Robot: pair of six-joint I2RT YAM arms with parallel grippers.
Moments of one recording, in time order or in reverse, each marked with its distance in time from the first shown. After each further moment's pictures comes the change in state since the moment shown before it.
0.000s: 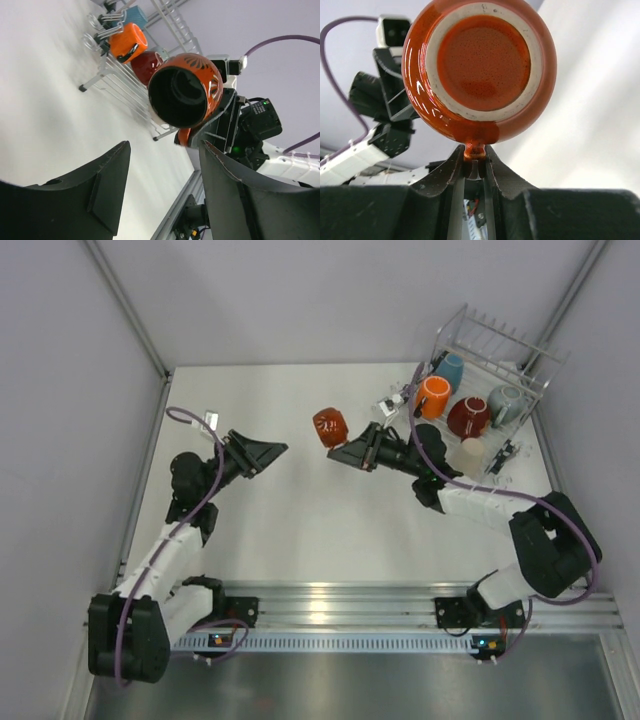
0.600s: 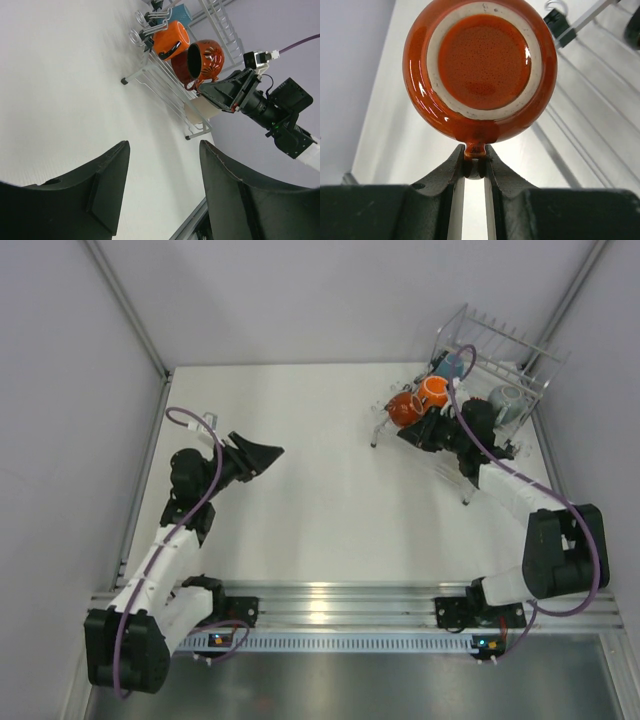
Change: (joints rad) left arm 0.000 -0.072 0.060 -0.331 -0.120 0.178; right arm -0.439 -0.082 0.053 -0.541 0.072 -0.448
